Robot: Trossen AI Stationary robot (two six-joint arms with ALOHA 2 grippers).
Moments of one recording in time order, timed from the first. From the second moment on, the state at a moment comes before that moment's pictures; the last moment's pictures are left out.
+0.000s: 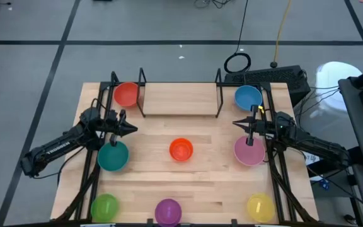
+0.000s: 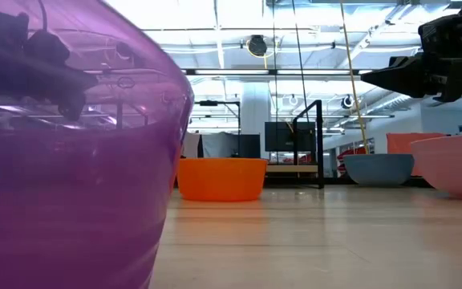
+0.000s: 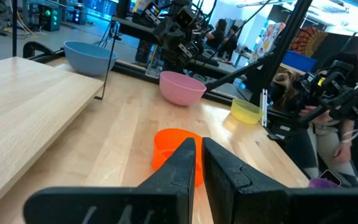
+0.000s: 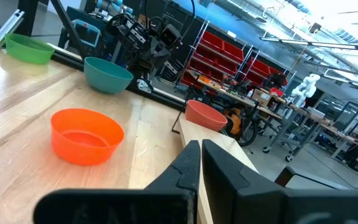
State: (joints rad) left arm 0.61 0.14 0.01 0.07 0.74 -0.27; right arm -0.40 0.07 0.01 0.08 -0.29 -0.43
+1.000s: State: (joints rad) left arm 0.61 0.14 0.01 0.07 0.74 -0.27; right arm -0.40 0.11 0.34 -0.12 -0.39 0.05
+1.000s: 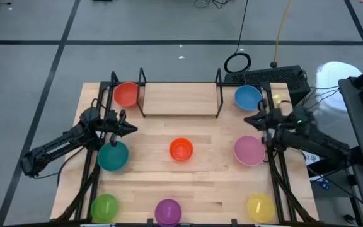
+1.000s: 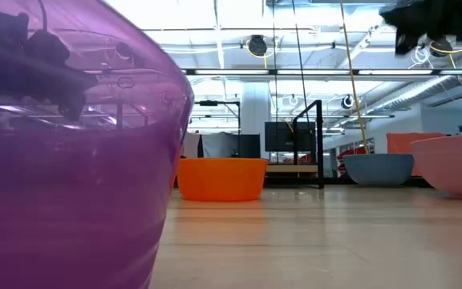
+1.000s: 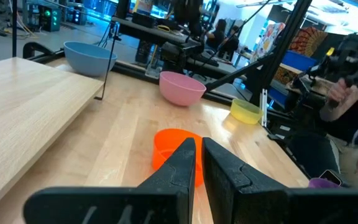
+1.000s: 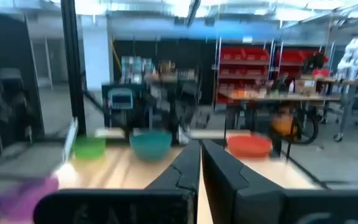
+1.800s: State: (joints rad) left arm 0.61 0.14 0.01 0.08 0.74 -0.27; right arm -0.40 0.24 0.92 -0.63 -0.56 -0.04
